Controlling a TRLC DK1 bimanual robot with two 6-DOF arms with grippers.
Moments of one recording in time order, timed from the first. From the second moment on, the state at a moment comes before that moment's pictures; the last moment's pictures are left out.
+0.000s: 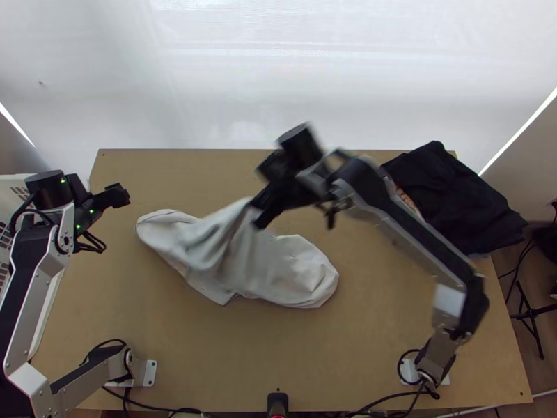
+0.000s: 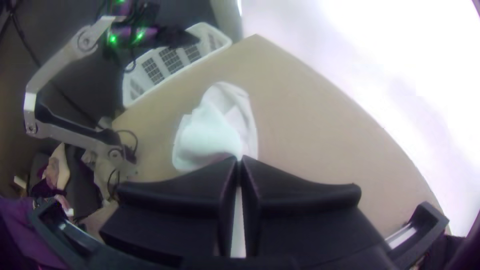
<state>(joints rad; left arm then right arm) 0.18 1.16 1.07 -0.48 0.00 -0.23 0.80 1.85 2.09 -0.98 -0.31 -0.01</state>
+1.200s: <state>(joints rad) -0.18 1.60 1.16 -0.42 0.28 -0.14 0.39 1.52 1.80 -0.91 -0.31 0.04</state>
